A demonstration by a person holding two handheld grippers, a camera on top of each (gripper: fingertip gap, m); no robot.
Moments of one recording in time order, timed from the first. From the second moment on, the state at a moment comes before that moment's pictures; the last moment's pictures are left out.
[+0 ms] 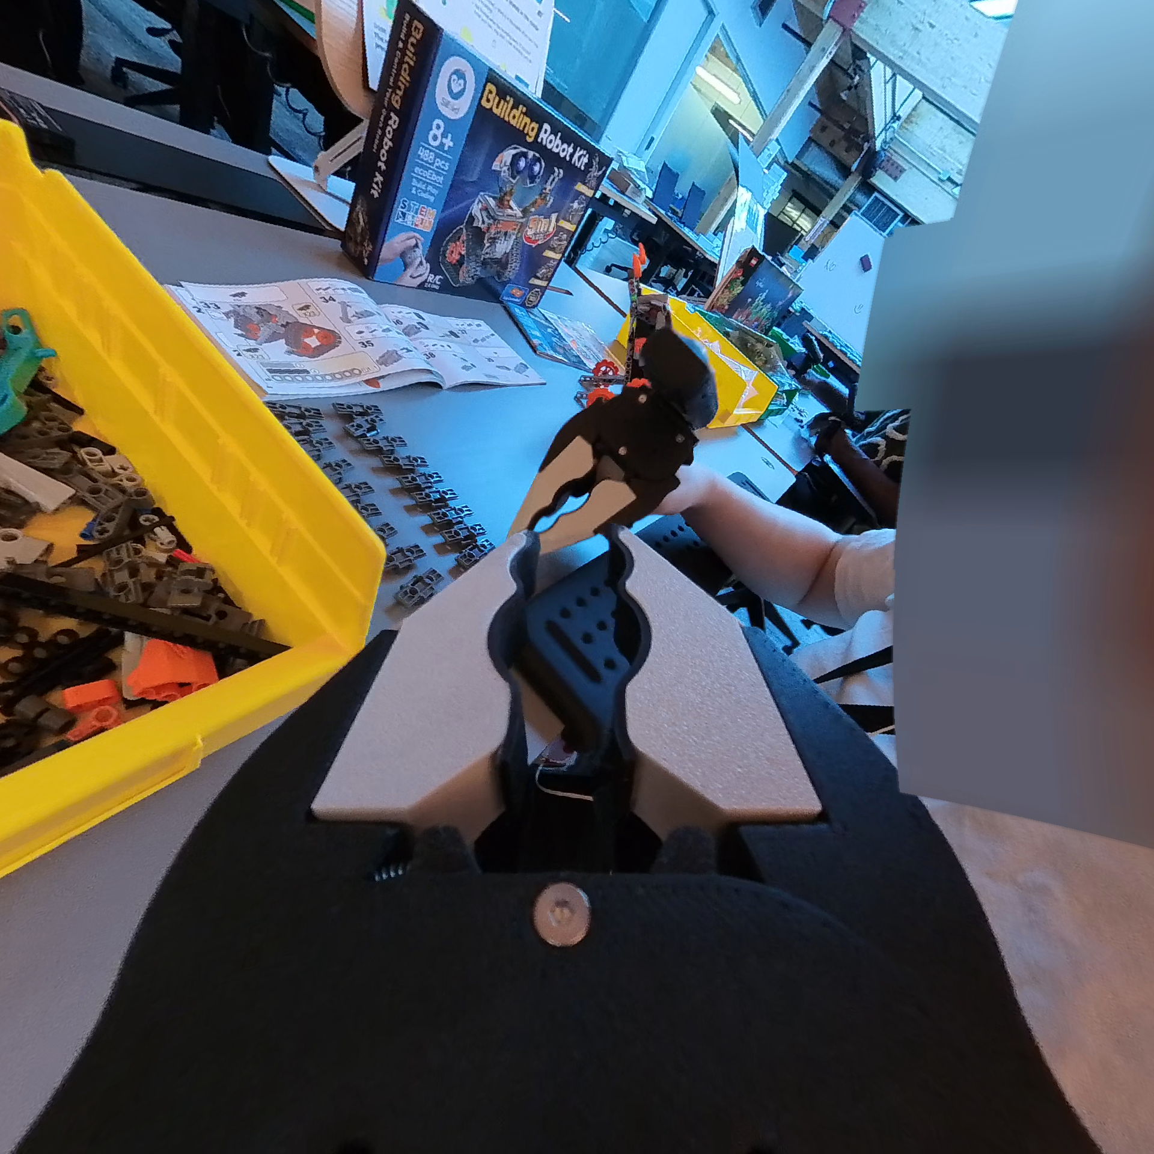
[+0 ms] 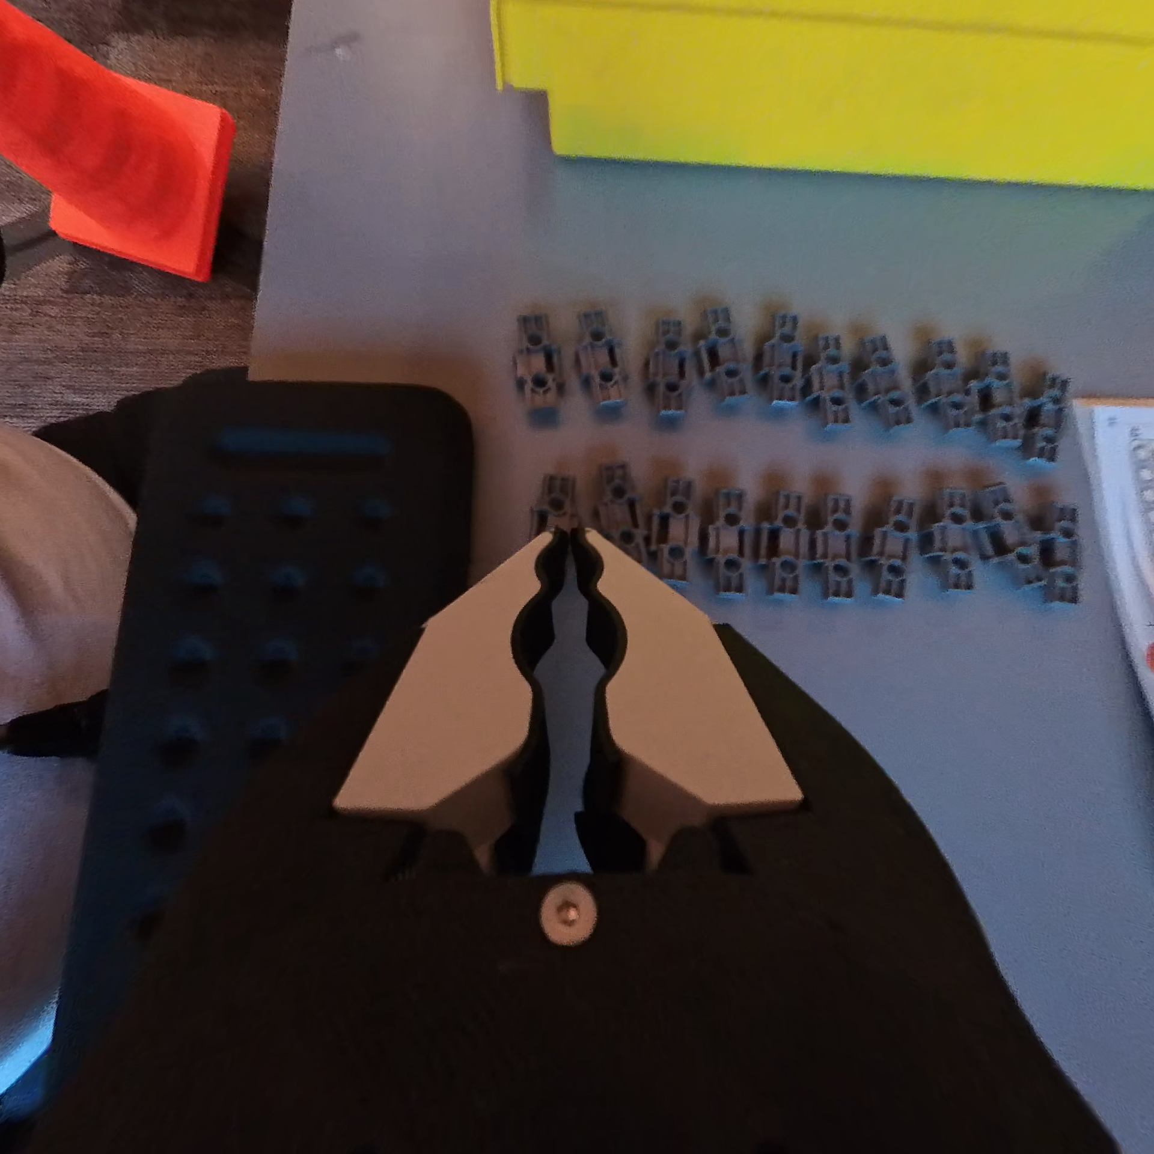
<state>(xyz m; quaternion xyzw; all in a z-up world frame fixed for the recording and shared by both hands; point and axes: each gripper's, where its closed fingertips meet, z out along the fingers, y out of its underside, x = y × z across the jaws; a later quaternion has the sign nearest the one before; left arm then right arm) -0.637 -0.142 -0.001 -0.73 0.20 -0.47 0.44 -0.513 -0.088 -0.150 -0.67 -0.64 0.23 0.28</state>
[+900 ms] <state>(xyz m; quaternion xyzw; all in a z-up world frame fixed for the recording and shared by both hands) -0.639 -0.145 0.003 -0.73 0.20 -0.47 0.45 -0.491 -0.033 -0.151 -0.72 -0.58 0.23 0.30</state>
